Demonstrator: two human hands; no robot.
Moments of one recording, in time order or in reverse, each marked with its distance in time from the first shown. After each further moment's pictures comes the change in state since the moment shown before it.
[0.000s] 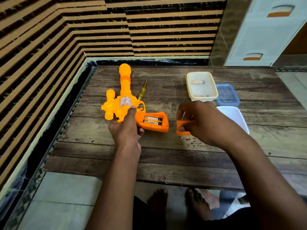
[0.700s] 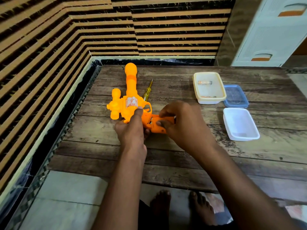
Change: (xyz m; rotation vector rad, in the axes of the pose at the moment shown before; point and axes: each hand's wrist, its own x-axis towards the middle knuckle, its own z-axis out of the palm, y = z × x) left_hand -0.001 -0.001 0.000 0.023 -0.022 0.058; right_hand 0.021 -0.034 0.050 0.170 0.277 -0.219
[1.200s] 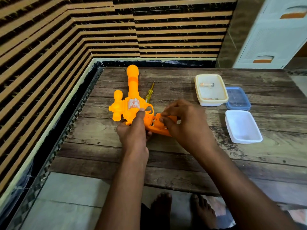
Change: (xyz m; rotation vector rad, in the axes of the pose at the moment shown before) left_hand 0.005 -0.003 -0.001 0.010 -0.011 -0.009; right_hand 0.006 0.016 0.010 0.061 0.151 -0.105
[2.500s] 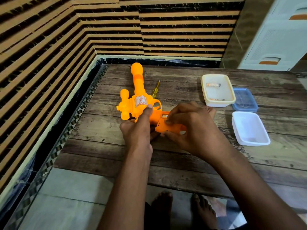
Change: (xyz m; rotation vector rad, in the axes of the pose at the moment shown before) left_hand 0.012 -0.004 -0.003 -0.033 -0.059 -0.015; right_hand -0.007 -0.002 -0.007 -0.248 -0.165 -0.183
